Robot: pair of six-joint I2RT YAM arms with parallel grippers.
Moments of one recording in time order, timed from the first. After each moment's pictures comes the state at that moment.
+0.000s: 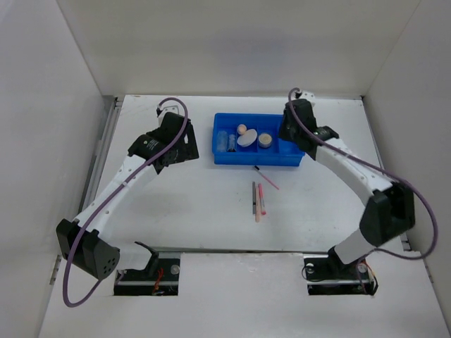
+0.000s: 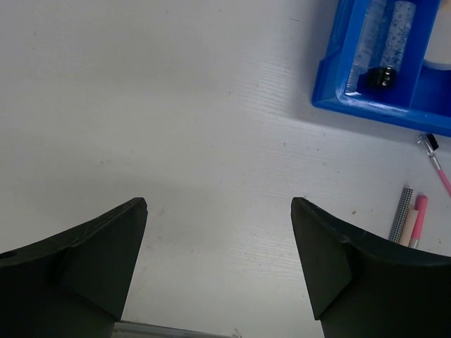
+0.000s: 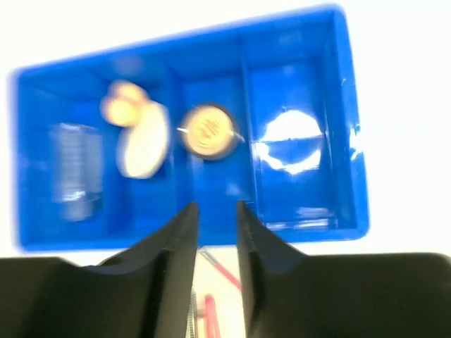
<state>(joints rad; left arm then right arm) -0.49 1.31 1.32 -0.91 -0.39 -0.54 0.43 1.61 1.34 -0.39 0.34 0.49</state>
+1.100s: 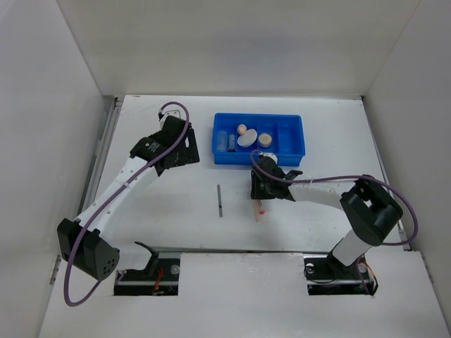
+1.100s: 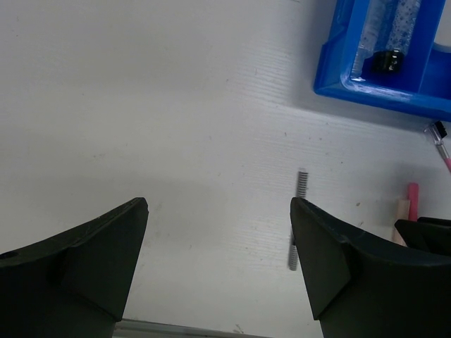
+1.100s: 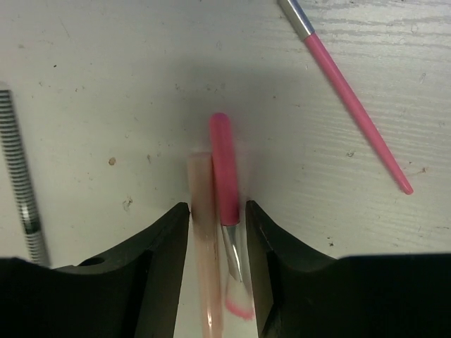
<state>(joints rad) -0.49 1.30 1.27 -0.89 -0.36 -0.53 0.75 1.62 0.87 -0.22 0.16 0.65</state>
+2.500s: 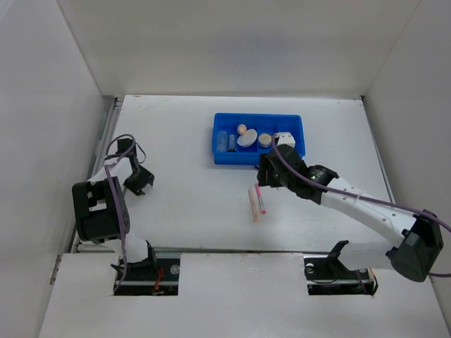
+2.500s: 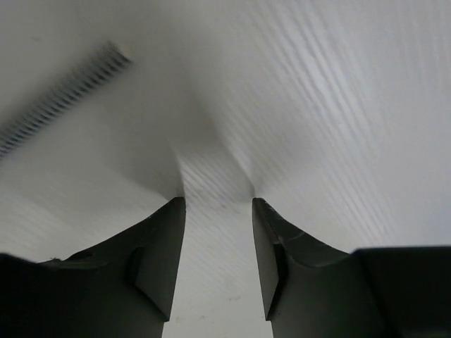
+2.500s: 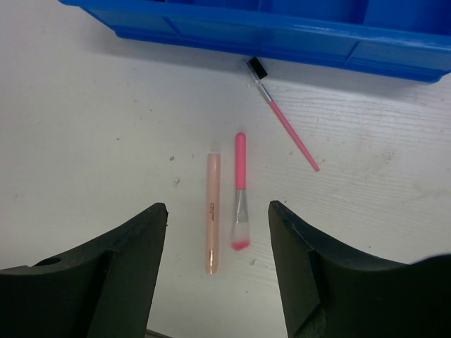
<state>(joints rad) 0.20 1.57 0.88 -0.58 -0.09 -0.76 0.80 1.26 1.01 -0.51 0.33 0.57</state>
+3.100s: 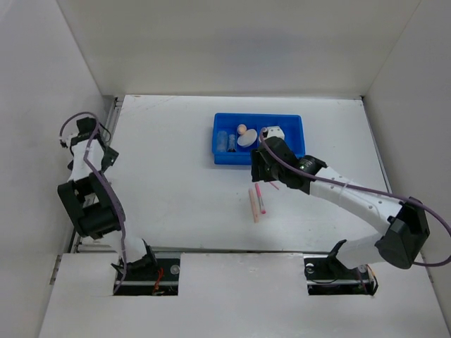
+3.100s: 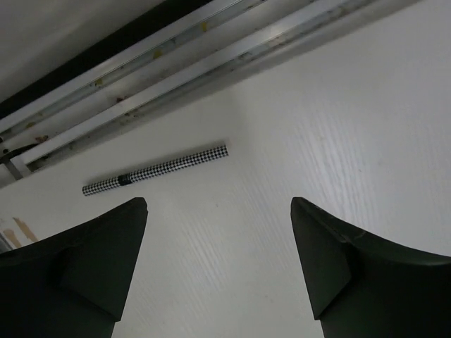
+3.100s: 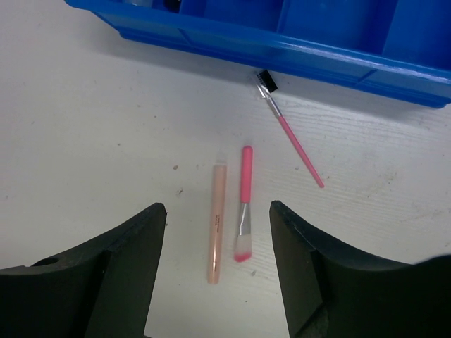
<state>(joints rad) 0.35 1.61 1.26 -0.77 -0.39 -0.65 0.80 1.37 1.13 -0.56 0.33 0.52</state>
